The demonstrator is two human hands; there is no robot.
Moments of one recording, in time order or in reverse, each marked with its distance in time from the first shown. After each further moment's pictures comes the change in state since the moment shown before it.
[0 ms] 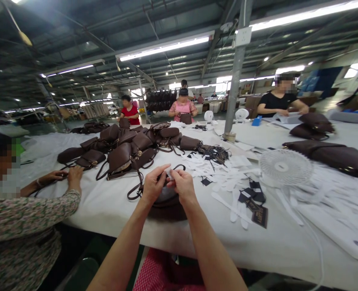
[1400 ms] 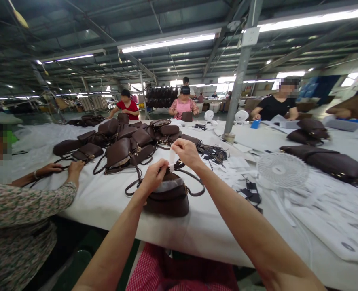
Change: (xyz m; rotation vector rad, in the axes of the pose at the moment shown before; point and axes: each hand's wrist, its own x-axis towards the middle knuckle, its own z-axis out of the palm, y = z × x) left_hand 0.019 -0.005 -0.009 0.121 -0.097 0.054; right_hand 0.067 -0.077 -0.009 -0.927 -0.195 -0.618
